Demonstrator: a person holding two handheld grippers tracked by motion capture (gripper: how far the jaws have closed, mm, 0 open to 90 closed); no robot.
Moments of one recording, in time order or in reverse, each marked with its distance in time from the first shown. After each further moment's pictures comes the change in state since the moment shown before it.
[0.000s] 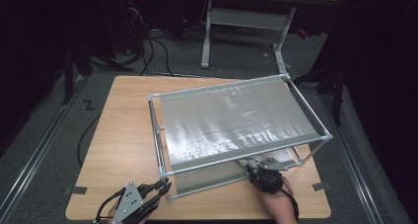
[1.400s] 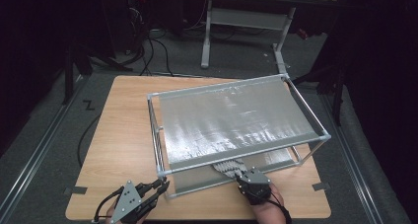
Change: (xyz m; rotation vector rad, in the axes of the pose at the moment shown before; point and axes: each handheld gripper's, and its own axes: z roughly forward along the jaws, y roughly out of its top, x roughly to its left) left arm 0.008 -0.001 -0.005 0.006 0.024 -0.013; right arm 0.048 0.000 -0.016 -0.014 0.029 -0.179
